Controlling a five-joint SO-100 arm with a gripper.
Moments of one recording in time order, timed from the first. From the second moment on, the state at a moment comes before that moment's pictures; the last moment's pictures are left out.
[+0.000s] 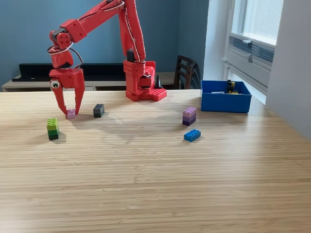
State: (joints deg) arm 59.0 83.1 104.7 61.1 20.9
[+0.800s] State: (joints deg) arm 10.2 83.1 75.5 90.5 19.3
